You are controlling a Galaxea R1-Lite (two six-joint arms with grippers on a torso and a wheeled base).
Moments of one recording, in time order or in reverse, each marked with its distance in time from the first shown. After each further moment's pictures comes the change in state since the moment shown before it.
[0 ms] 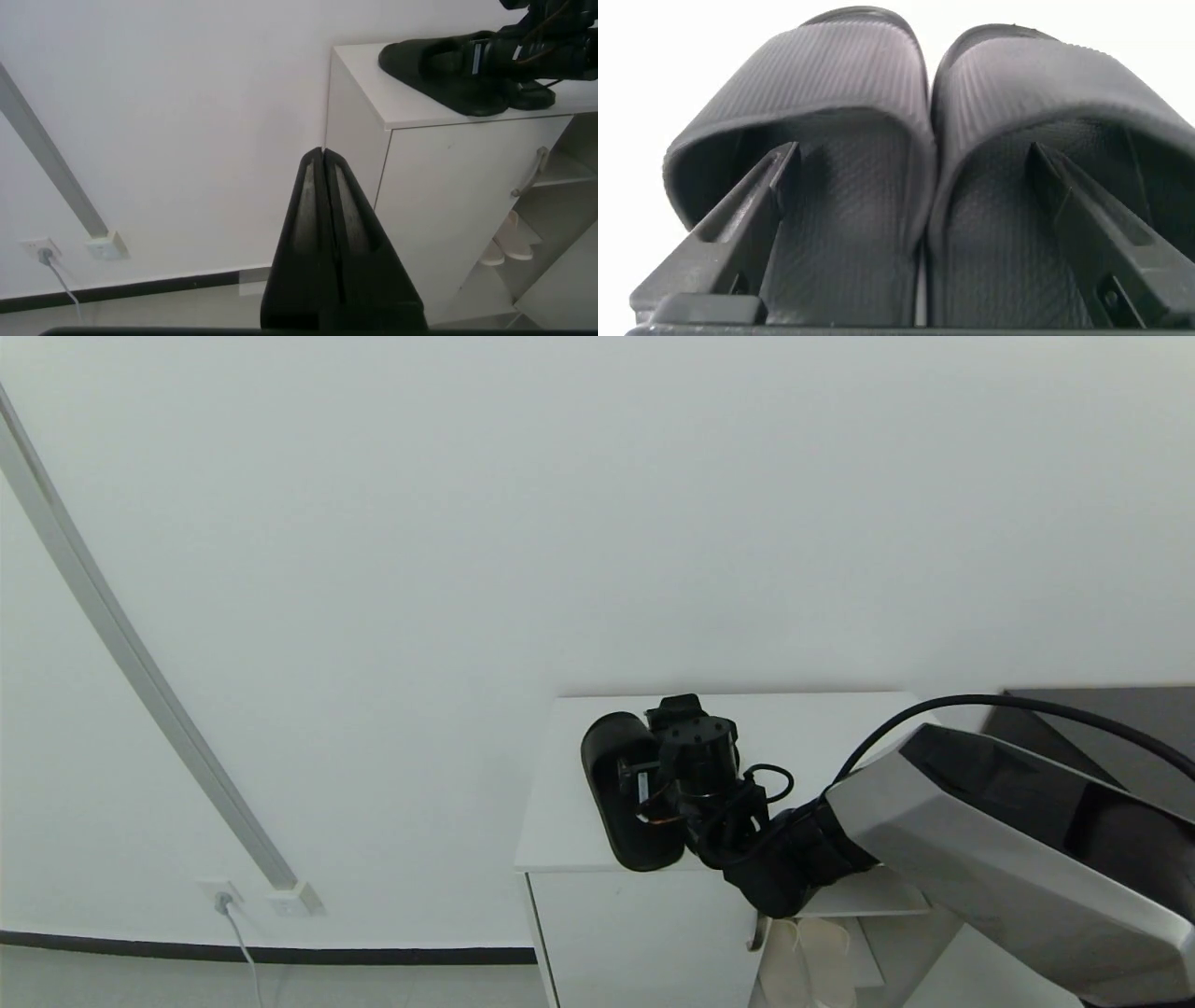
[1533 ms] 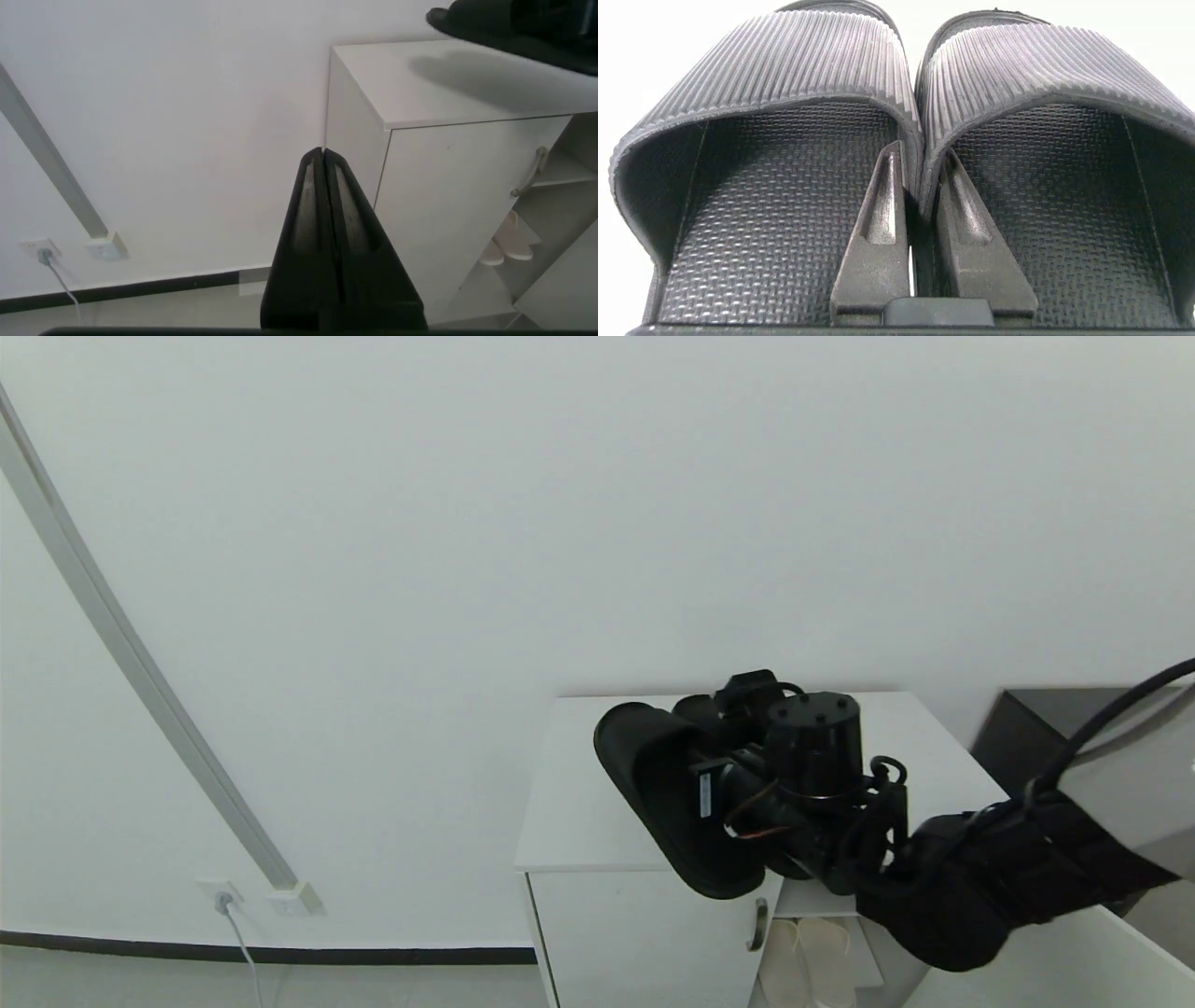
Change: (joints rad) left arm 0.000 0.000 0.000 0.000 0.001 -0.001; right arm 0.012 -0.415 0.464 -0.058 0.135 -0.003
